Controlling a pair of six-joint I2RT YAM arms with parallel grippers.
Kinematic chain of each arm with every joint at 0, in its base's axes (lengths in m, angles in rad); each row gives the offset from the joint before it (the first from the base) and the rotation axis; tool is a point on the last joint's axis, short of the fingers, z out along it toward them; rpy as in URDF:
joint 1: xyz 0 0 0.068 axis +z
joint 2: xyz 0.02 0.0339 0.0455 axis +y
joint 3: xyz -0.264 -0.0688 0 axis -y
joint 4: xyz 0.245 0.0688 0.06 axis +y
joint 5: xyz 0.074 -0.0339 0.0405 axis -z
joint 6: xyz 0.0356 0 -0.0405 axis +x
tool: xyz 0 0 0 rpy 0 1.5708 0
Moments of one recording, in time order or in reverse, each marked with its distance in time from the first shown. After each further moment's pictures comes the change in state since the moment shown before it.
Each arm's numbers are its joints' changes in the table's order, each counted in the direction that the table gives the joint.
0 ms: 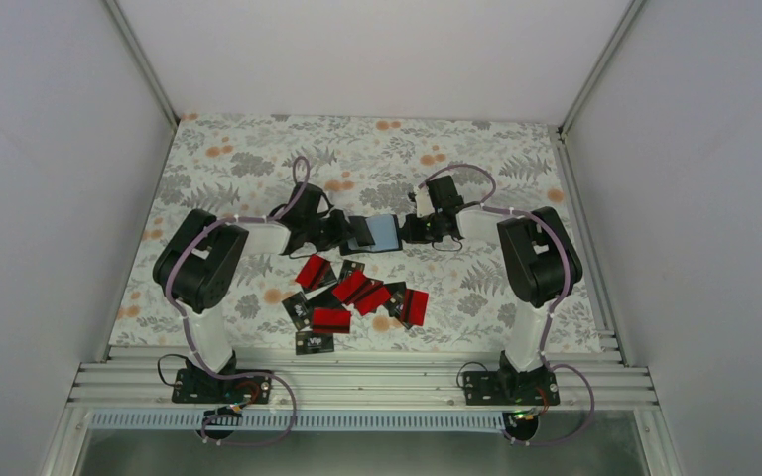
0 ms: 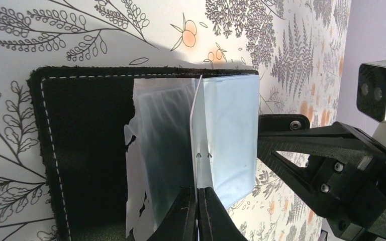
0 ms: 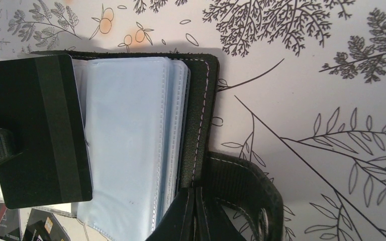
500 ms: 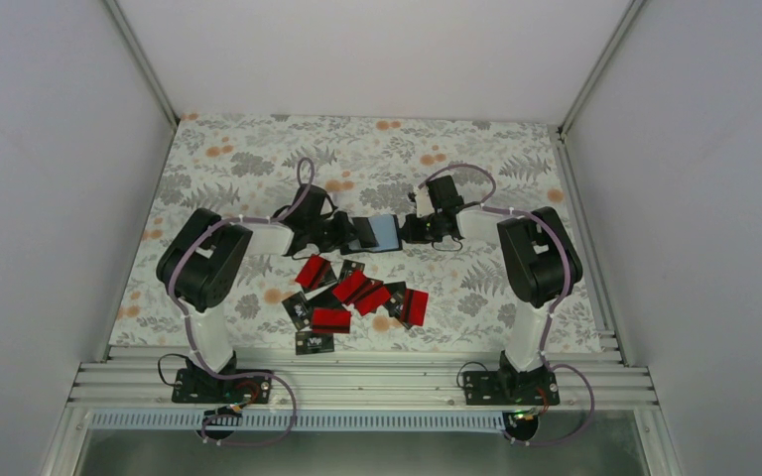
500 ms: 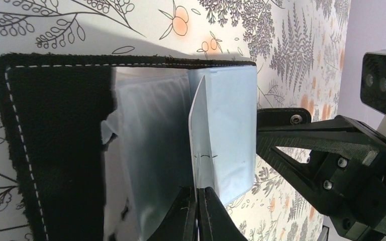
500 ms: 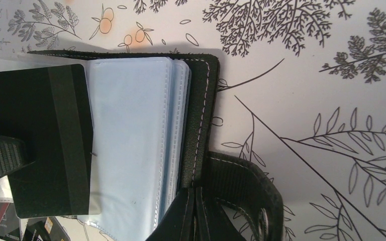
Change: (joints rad) left arm -0.021 0.015 0.004 -0.016 0.000 -0.001; right arm 0.000 0.000 0.000 0.000 0.000 0.000
